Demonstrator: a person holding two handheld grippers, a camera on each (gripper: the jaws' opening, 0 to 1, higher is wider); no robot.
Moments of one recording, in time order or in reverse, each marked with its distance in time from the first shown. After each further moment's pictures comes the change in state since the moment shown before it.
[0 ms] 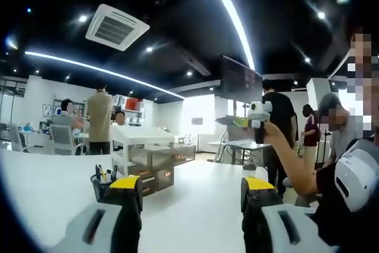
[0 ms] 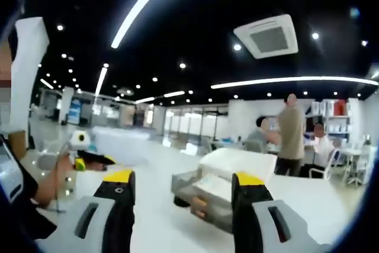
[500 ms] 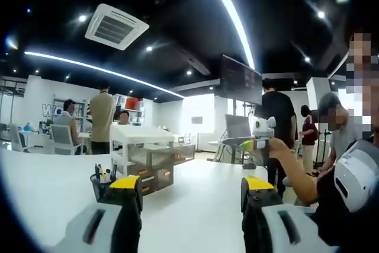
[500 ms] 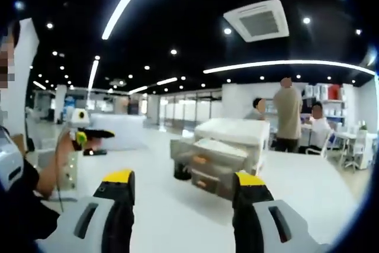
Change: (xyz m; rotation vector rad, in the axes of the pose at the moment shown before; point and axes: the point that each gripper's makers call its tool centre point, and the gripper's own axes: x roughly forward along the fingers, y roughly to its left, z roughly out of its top) left arm 0.001 -0.001 -0.001 0.001 0.007 -0.003; right arm -0.033 0.002 -0.072 0.063 0.094 -0.038
